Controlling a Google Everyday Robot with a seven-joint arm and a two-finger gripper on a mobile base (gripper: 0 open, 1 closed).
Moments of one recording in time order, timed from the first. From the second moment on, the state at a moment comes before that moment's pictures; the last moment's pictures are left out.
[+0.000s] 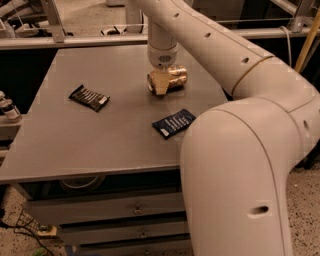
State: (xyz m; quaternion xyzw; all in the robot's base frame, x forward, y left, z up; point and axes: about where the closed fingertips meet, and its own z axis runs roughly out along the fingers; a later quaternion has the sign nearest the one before) arm 0.723 -0.003 0.834 -0.75 0.65 -0.05 0.09
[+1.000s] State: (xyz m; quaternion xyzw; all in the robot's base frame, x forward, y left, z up) arm 0.695 -0.005 0.936 -0.72 0.64 0.11 0.25
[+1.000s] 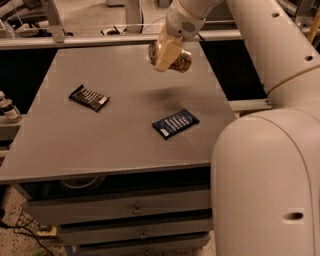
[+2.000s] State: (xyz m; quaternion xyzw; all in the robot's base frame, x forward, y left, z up) arm 0.672 -0.033 0.961 -0.59 0.64 0.32 0.36
